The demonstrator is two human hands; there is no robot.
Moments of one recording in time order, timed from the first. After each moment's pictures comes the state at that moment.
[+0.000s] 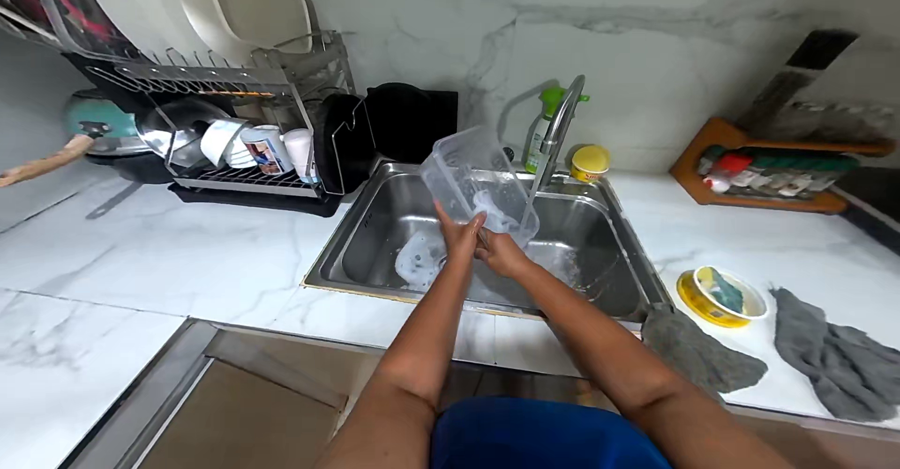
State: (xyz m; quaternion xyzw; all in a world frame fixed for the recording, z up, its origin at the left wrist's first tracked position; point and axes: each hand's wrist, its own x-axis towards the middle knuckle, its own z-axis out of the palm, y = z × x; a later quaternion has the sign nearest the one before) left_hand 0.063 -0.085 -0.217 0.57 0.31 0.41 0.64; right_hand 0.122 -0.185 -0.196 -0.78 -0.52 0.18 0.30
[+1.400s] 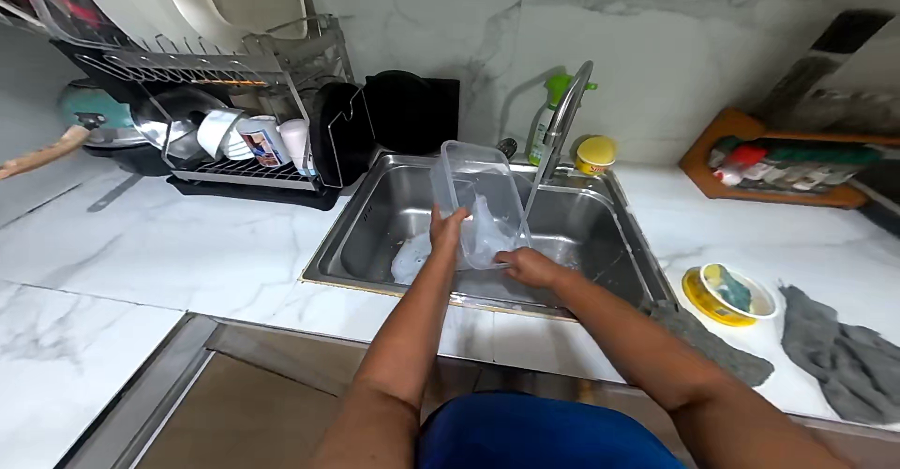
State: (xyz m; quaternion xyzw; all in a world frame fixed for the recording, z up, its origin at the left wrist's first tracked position) left_hand 0.030 -0.075 -0.189 0.56 0.37 0.29 0.68; right_hand 0.168 -0.234 -0.240 -0.73 -0.65 0.16 0.14
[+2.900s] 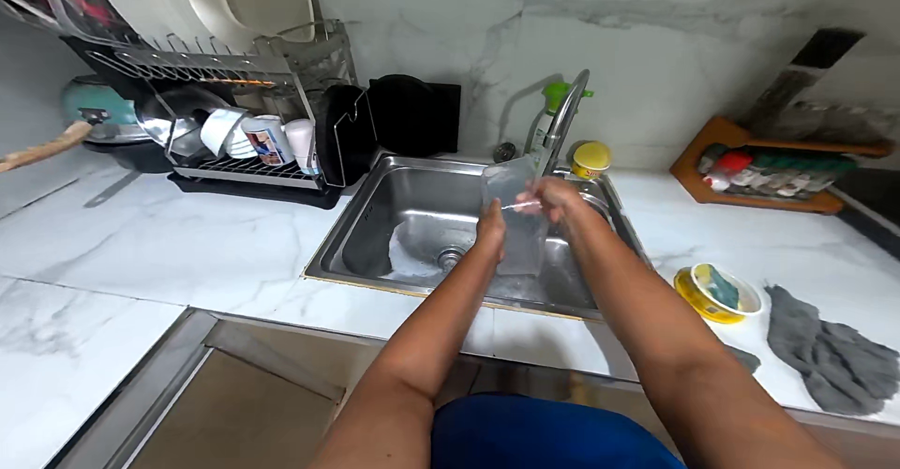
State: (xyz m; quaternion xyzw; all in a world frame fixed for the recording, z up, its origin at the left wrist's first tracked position) left_hand 0.063 -0.140 -0.162 0.56 0.32 0.22 0.73; right_hand 0.183 -0.208 -0.105 -0.71 -0.13 0.31 0.62
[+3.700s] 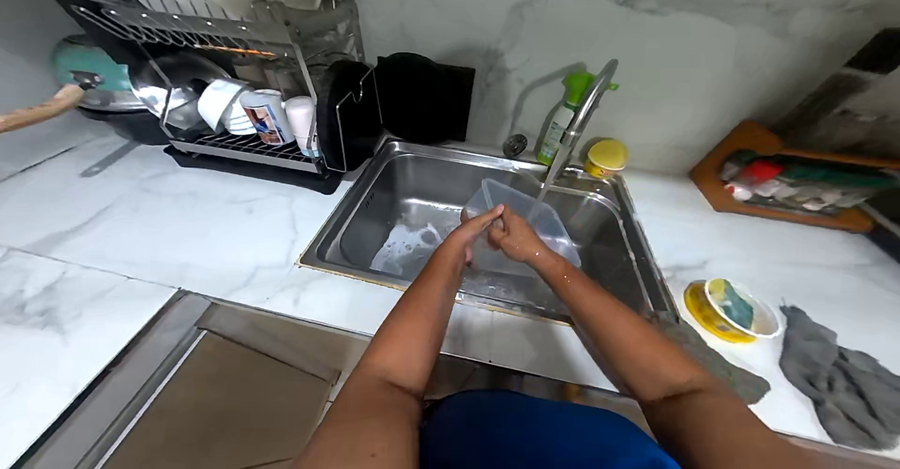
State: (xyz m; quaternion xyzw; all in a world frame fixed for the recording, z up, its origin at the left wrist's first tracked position) left_hand 0.047 -0.083 -0.192 0.58 0.39 0.05 0.71; right_hand 0.138 -0.190 -0.181 -0.77 -0.46 0.25 0.37
